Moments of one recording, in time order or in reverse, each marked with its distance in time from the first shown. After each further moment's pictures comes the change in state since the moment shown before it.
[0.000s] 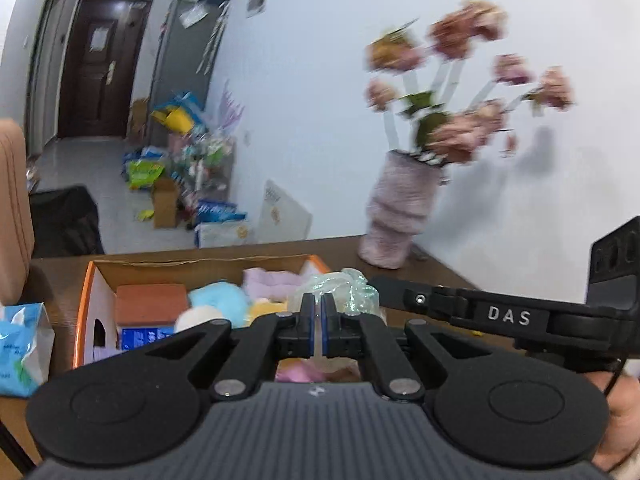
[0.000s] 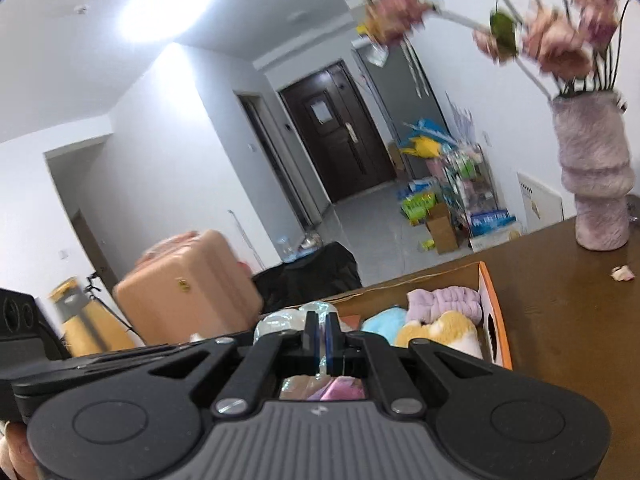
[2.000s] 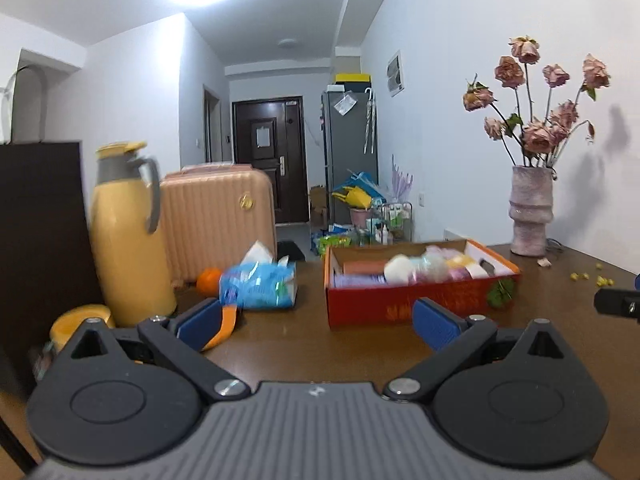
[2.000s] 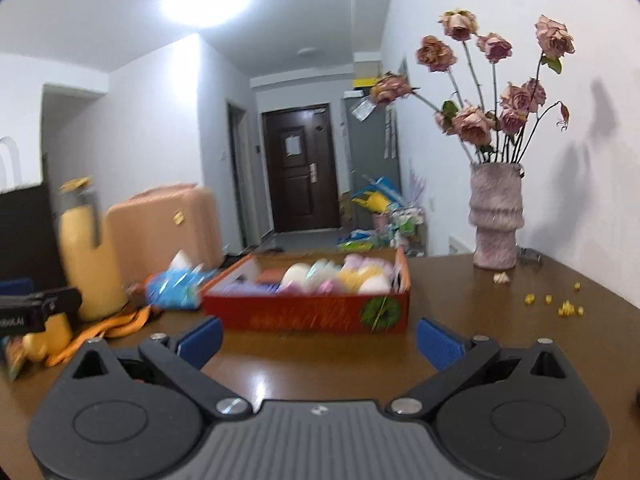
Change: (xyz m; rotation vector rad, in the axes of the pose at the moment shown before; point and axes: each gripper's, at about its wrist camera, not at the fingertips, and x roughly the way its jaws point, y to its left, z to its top) left arm -0.250 -0.073 -0.208 0.086 -0.284 0.601; right arm -0.202 0.070 -0.183 -0.299 -0.145 -0.226
